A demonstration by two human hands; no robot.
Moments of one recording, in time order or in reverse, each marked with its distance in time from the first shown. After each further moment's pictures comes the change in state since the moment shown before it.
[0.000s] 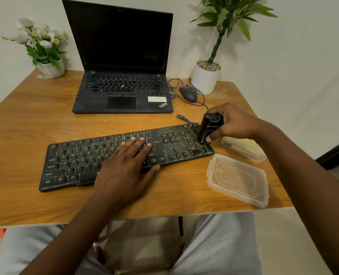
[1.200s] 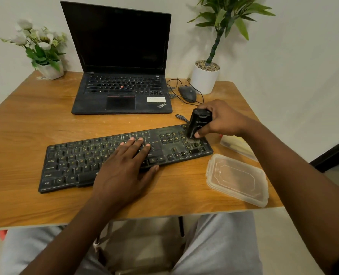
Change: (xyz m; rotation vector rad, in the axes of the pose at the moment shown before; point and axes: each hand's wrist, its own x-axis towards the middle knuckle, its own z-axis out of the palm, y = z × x) left_hand 0.000 0.001 -0.002 0.003 -0.007 0.006; right_hand 0.018 -0.011 0.012 0.077 0.044 -0.028
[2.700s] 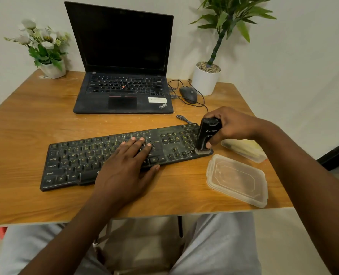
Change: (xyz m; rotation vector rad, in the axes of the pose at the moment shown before) left_hand 0.000 0.000 0.000 -0.007 -0.004 -0.012; right_hand -0.019 0.006 -0.015 -0.020 -0.200 0.000
